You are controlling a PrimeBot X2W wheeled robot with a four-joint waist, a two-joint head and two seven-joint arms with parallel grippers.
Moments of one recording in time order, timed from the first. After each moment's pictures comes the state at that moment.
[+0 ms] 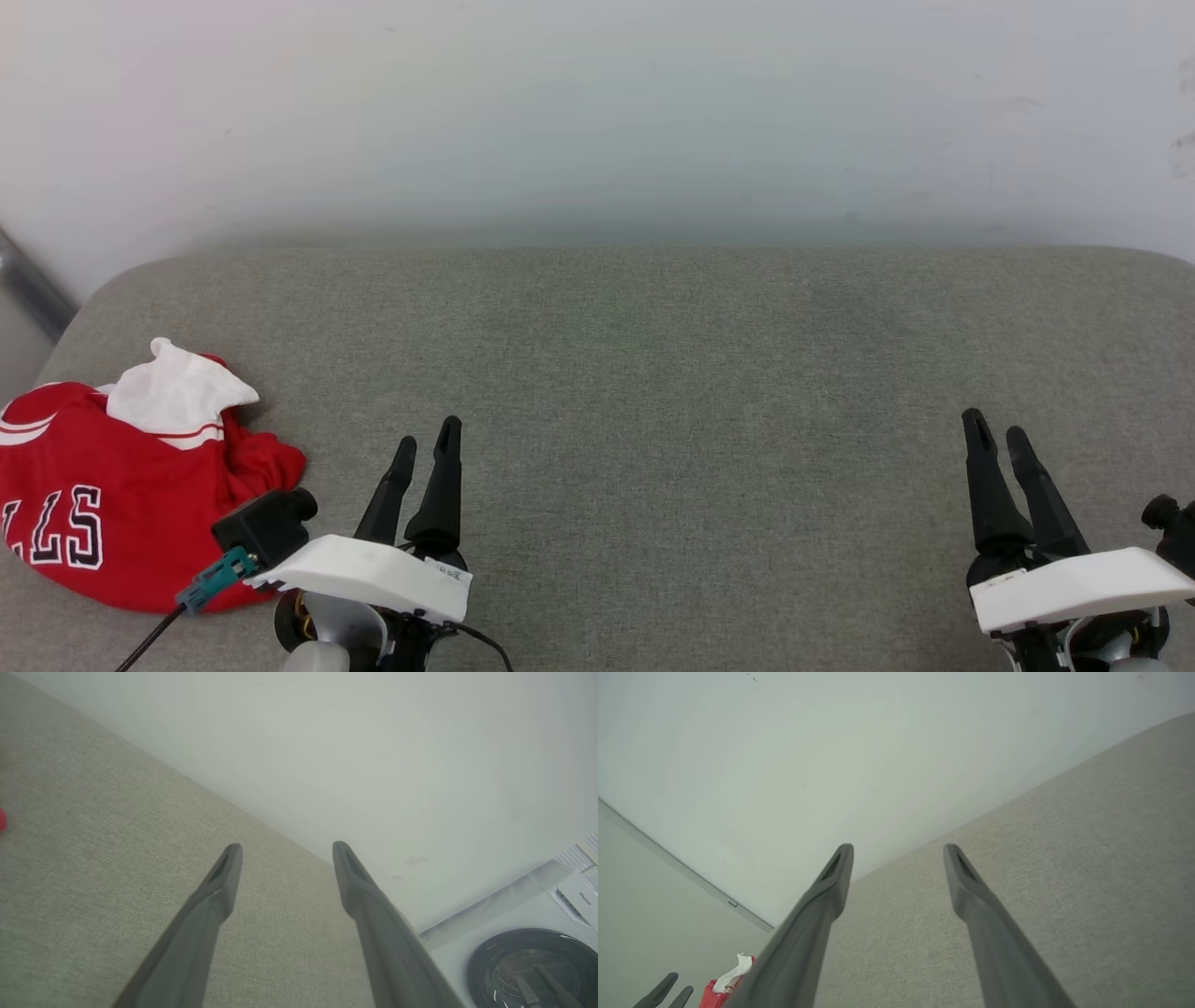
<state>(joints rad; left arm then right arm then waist) -0.10 0.05 -0.13 0.18 -0.83 -0.10 -0.09 -0.01 -0.06 -0.03 0.07 0.73 0.13 -0.06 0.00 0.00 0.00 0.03</state>
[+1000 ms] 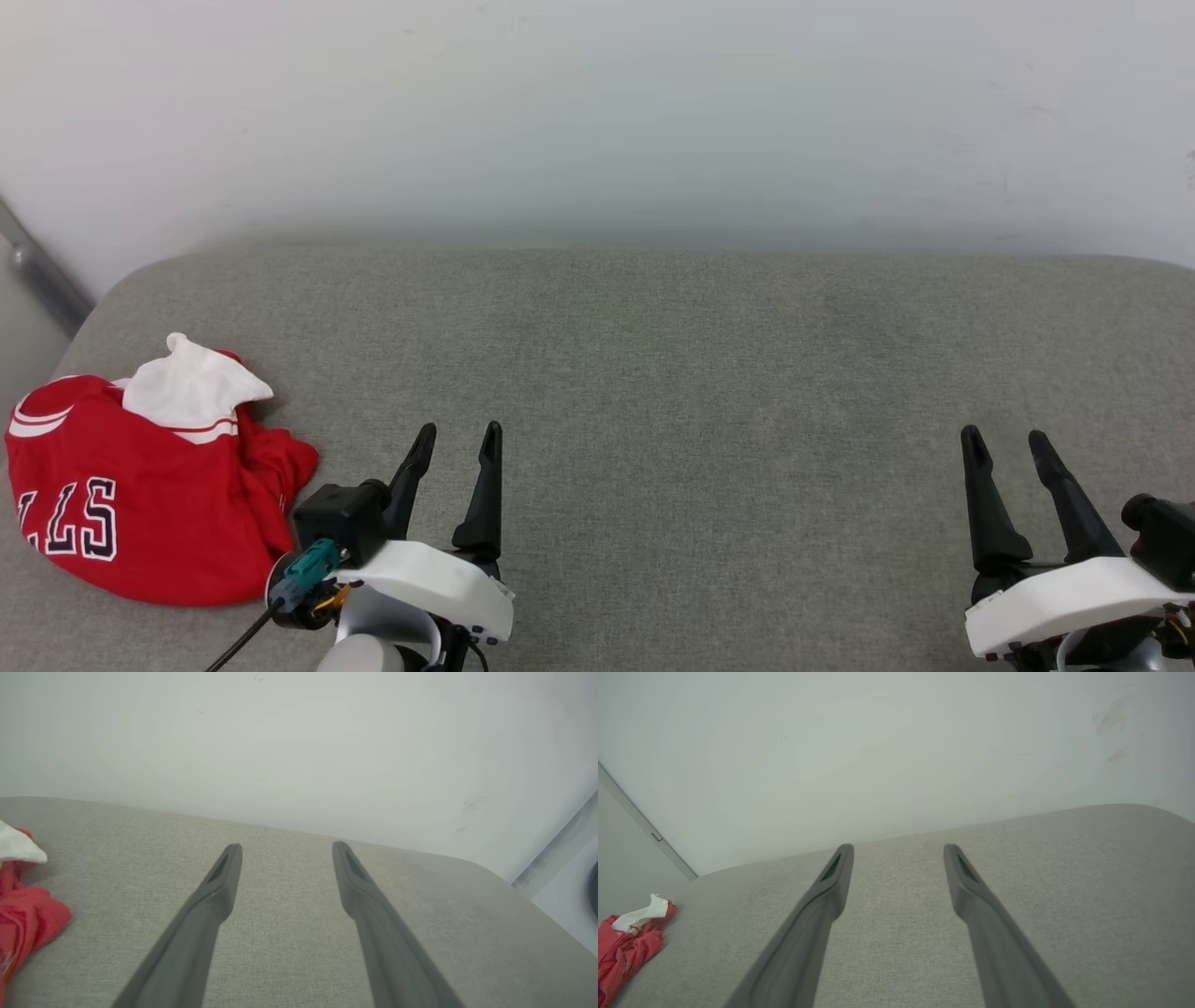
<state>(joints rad) -0.12 0.06 -0.20 0.22 -0.40 -0.04 -0.17 0.03 -0.05 -0.06 -0.01 0.33 0.13 -0.03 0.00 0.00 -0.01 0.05</state>
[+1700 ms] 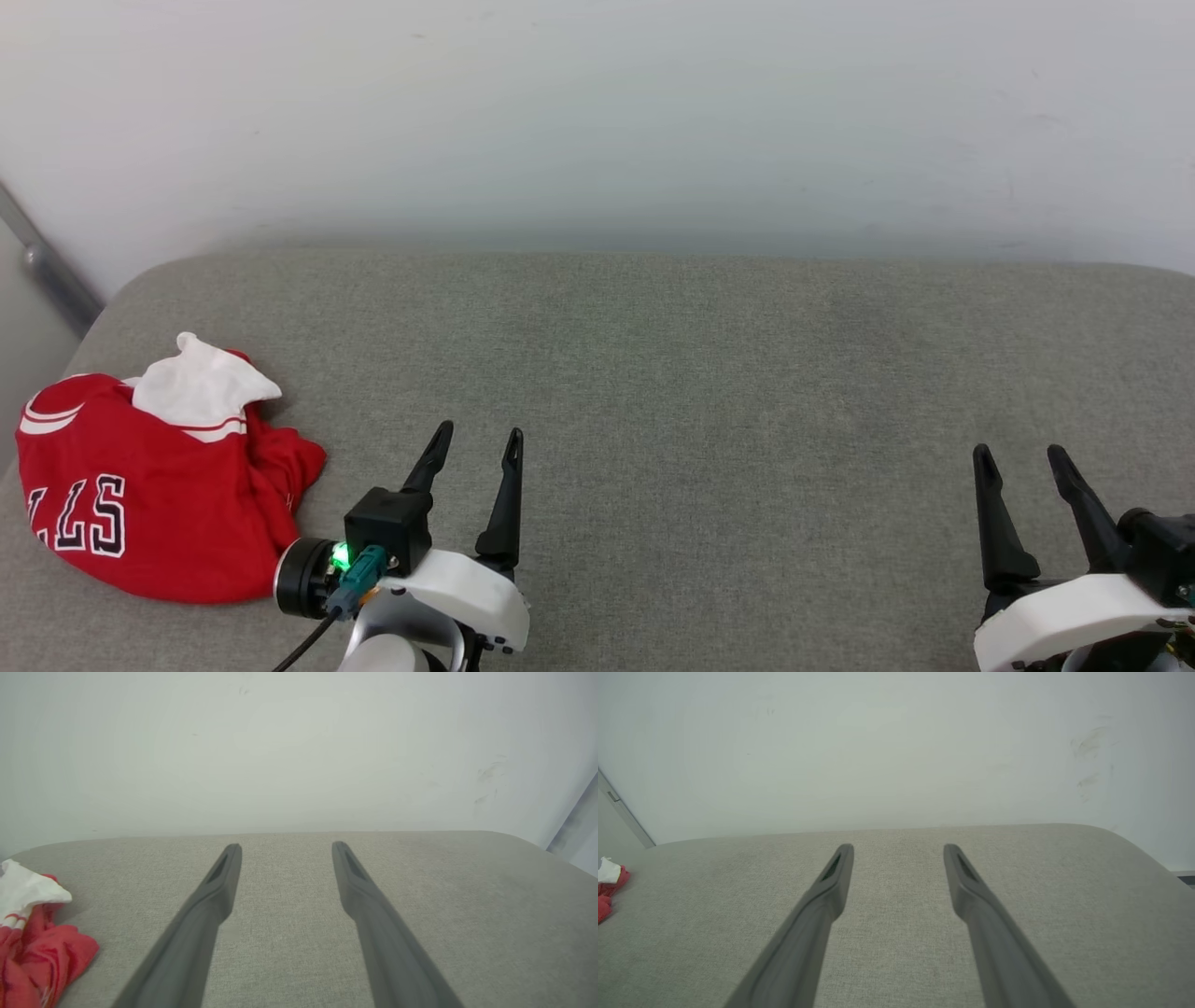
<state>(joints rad) -0.14 0.06 -0.24 0.25 -0.22 -0.02 -0.22 0.06 -0.05 -0.09 -0.03 0.17 0.13 -0.02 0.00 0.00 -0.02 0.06</state>
